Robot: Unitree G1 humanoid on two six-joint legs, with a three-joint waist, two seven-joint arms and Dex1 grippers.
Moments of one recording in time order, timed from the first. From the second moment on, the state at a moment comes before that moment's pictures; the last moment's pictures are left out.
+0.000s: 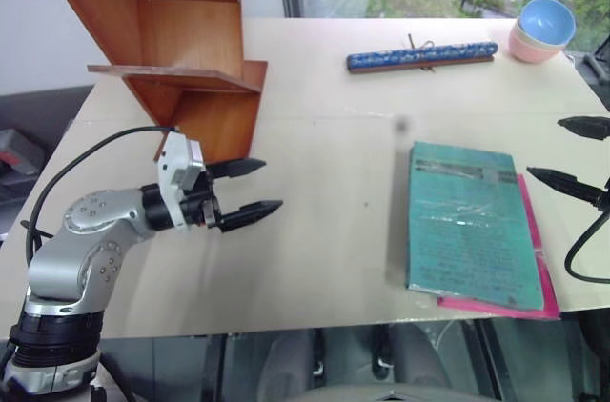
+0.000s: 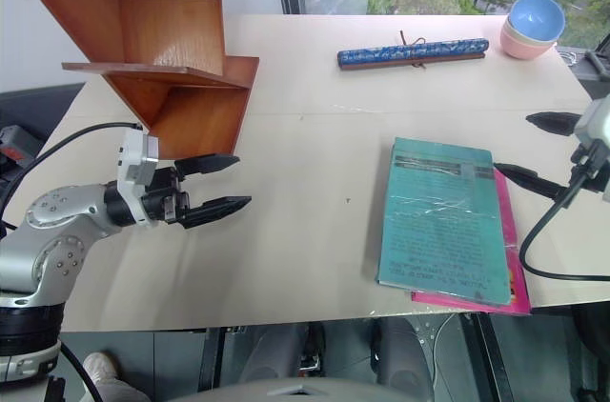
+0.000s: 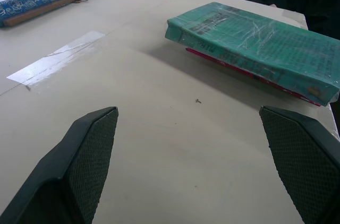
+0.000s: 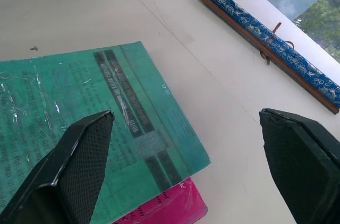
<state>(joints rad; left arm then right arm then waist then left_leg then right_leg) -0.17 0.80 0.22 -0.26 -0.67 0.49 -1.11 -0.10 -1.05 -0.51 -0.19 0.48 0.37 1.10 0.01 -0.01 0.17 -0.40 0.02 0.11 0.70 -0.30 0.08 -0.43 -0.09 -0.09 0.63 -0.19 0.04</state>
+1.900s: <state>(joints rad) -0.22 0.82 0.11 -0.30 -0.71 0.44 -1.30 -0.07 -0.95 -0.31 -0.50 0.30 1.15 0.69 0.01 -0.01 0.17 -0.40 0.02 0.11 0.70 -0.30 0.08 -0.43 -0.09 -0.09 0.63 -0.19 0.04</state>
